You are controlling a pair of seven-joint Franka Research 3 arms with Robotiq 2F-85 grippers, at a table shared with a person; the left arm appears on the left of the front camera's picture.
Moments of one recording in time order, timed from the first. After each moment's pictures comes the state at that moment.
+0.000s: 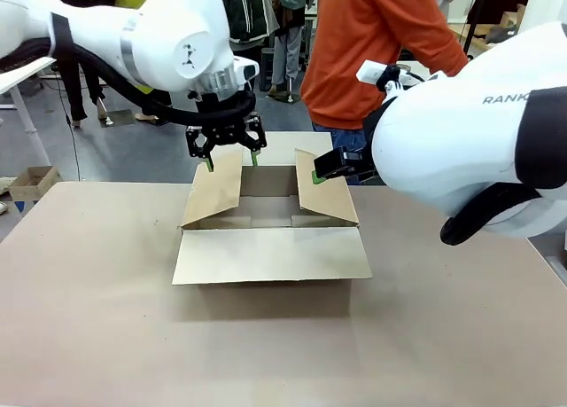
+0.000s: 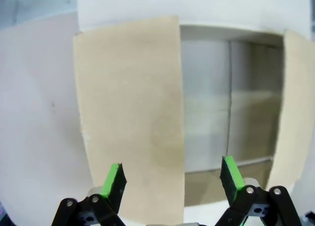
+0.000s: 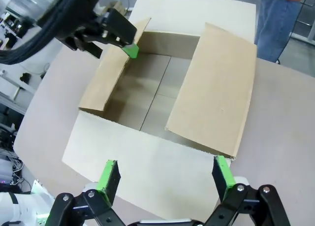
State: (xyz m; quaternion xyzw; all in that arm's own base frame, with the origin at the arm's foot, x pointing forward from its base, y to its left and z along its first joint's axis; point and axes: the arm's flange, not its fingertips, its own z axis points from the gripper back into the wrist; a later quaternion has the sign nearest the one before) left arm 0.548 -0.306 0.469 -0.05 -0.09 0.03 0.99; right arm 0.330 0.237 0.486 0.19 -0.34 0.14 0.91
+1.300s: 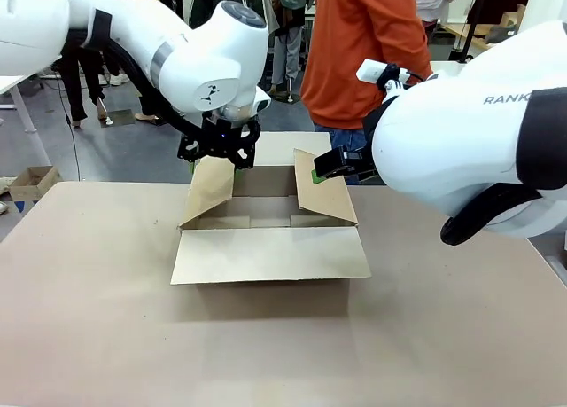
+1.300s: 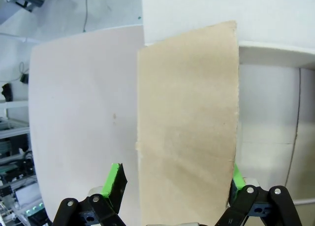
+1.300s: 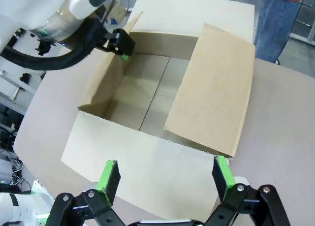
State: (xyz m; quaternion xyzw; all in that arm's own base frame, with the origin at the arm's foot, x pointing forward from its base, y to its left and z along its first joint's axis) left arm 0.546 -0.311 0.444 0.13 -0.15 0.03 0.98; right arm 0.330 0.237 0.487 0.19 -0.34 0.14 0.91
